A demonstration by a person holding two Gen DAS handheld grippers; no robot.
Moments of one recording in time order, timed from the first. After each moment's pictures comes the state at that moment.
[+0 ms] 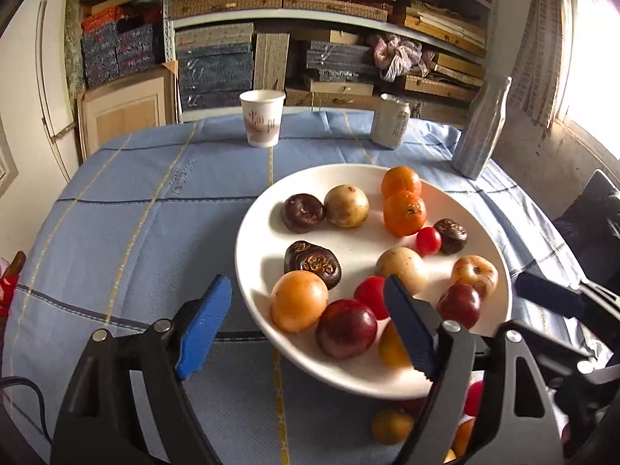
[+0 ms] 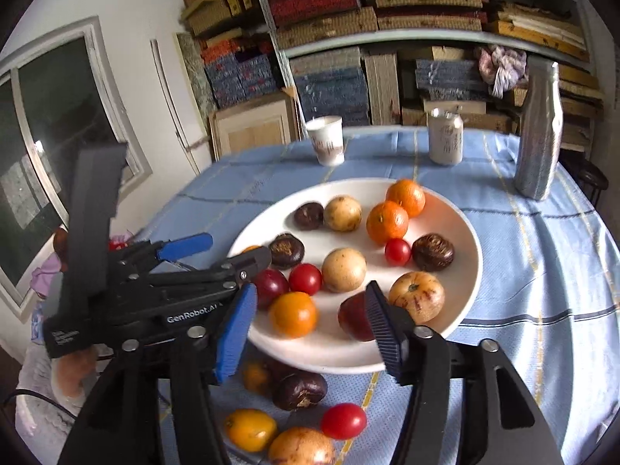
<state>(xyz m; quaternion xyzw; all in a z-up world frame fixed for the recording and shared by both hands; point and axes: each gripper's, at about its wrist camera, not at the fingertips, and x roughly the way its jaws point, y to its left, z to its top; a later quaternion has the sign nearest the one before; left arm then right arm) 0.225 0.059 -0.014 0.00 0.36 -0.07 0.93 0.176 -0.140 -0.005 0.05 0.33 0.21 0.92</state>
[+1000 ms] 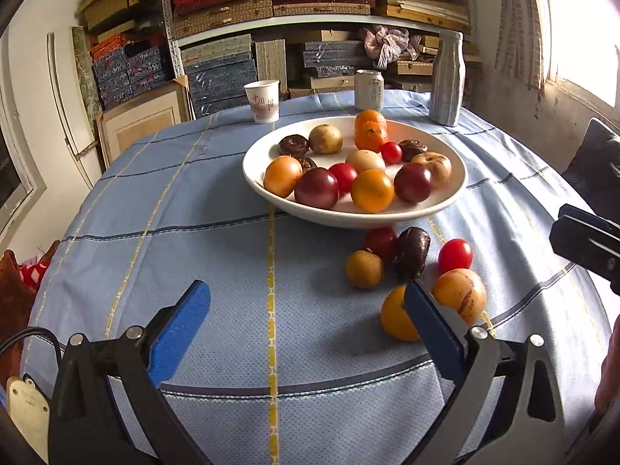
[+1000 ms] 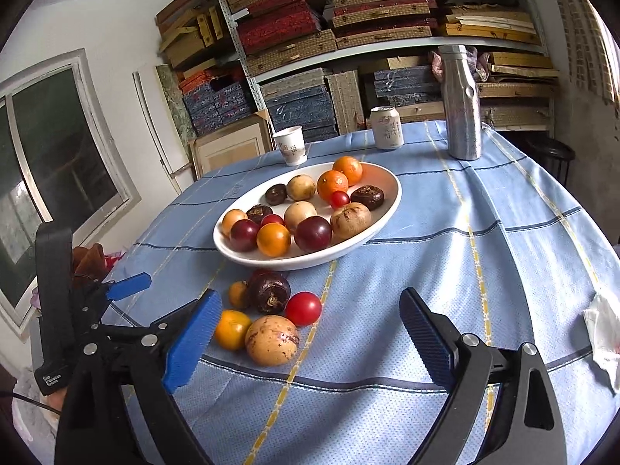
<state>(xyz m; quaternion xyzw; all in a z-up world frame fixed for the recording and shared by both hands) 0.099 0.038 -0.040 0.07 0.35 -0.05 0.93 0.084 -0.201 -0.032 0.10 0.30 0.16 0.93</state>
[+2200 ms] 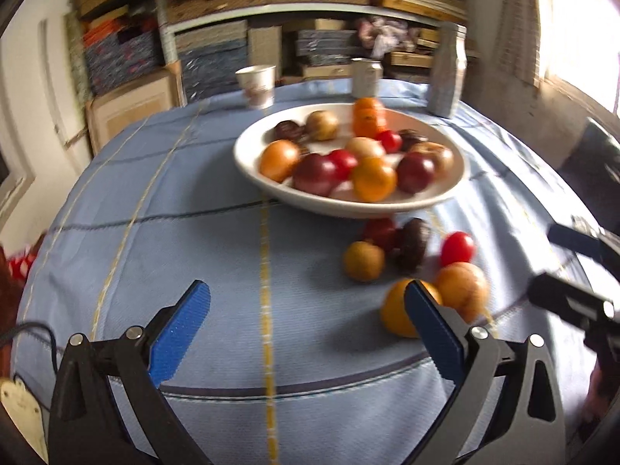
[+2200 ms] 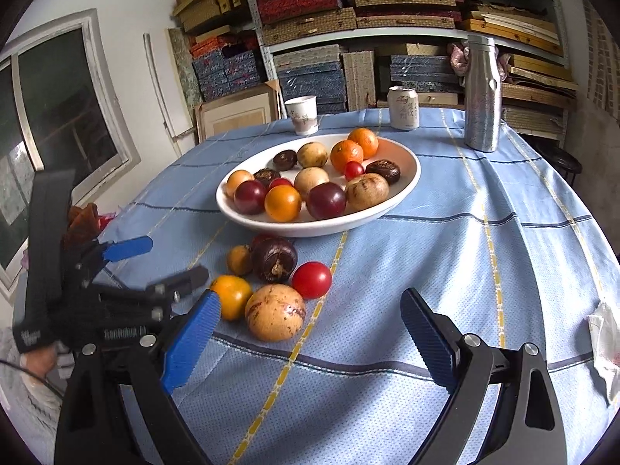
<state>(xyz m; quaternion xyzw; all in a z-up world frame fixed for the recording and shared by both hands) 0.108 0.040 -0.046 0.07 0.37 -0.07 0.92 0.085 -0.179 -0.042 0.05 0.34 0.17 0.93</state>
